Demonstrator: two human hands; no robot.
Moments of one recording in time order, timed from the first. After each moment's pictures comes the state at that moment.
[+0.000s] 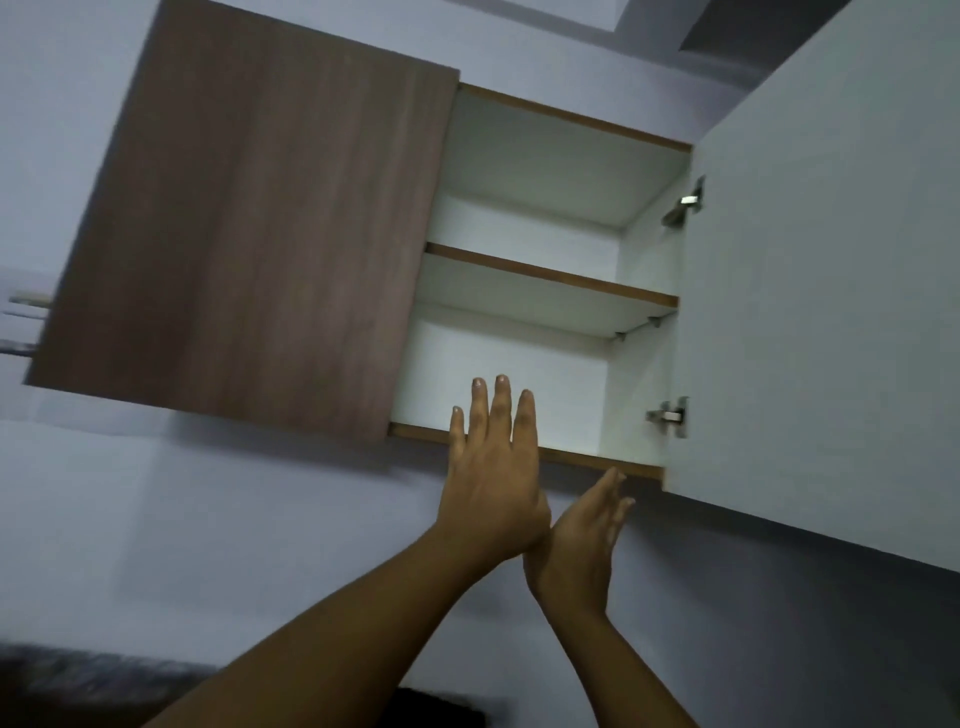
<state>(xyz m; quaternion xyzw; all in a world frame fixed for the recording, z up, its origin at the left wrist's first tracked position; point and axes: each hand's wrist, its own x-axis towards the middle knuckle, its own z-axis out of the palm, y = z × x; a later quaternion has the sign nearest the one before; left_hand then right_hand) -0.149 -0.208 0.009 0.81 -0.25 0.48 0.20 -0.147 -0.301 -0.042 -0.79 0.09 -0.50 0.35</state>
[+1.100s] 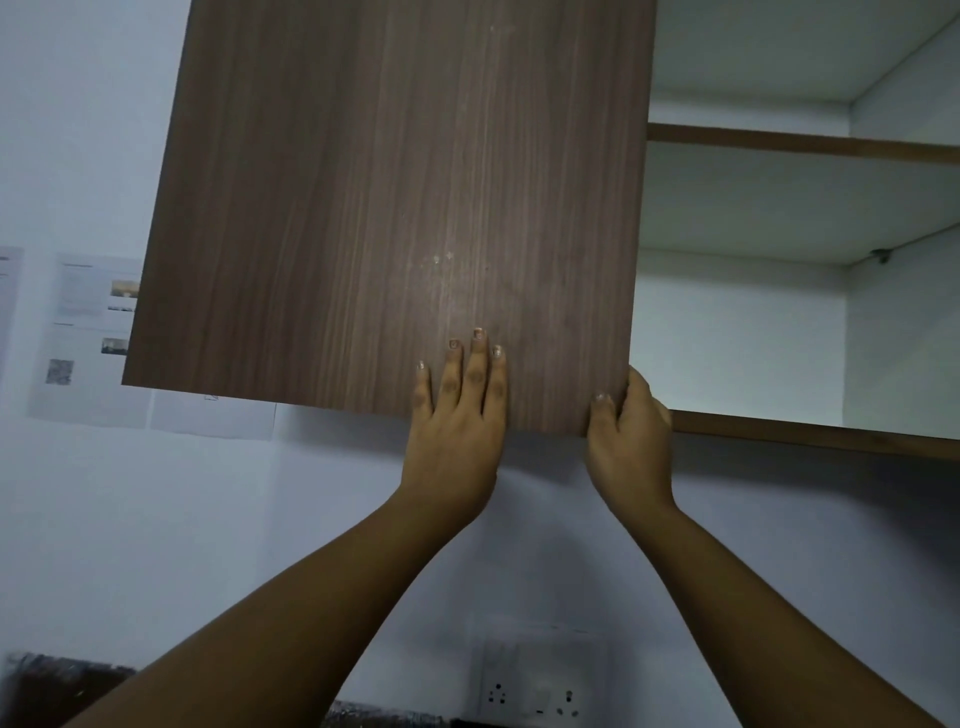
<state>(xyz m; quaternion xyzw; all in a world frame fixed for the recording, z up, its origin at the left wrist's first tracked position) 0.091 0.011 -0.010 0.81 -0.15 0.57 0.04 0.073 -0.138 0.007 -0.74 -0.08 -0.53 0.41</state>
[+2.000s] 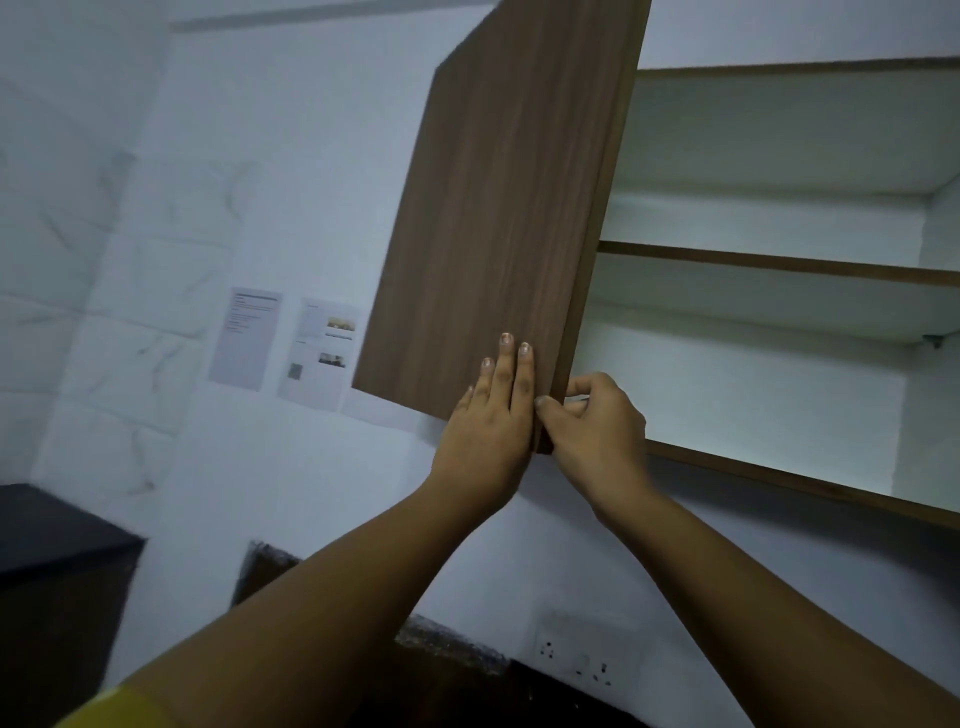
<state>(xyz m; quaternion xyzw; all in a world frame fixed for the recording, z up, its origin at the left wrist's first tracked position) -0.135 0.021 0.002 0.83 -0.10 0.55 0.09 -0.154 -0.092 0.035 -0.77 -0.24 -0.40 0.44</state>
